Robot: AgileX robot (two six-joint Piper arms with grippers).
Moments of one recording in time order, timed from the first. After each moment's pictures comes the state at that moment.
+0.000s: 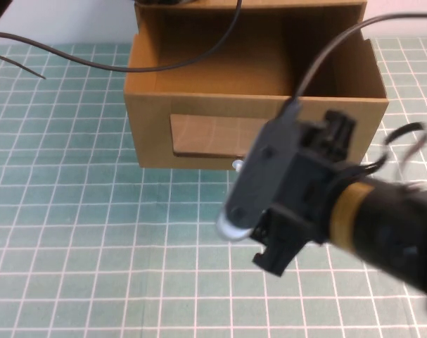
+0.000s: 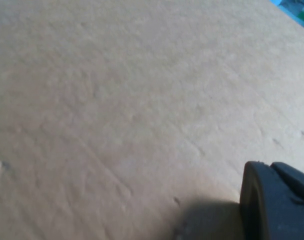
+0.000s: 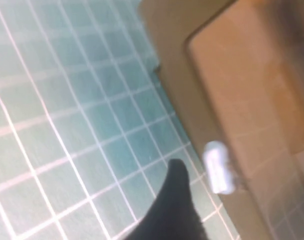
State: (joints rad) right arm 1.07 1.30 -0.98 -1.05 0.53 0.54; left arm -0.26 2.01 -2.08 -0.84 0.94 0.62
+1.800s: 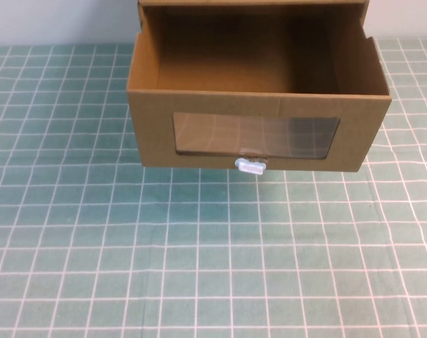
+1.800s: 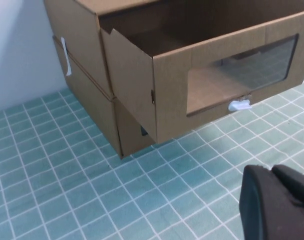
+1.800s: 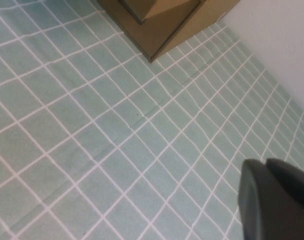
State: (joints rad) right arm 1.07 0.24 -0.57 -0.77 1.10 0.16; left arm -0.25 0.30 -0.77 -0.36 0.87 0.41
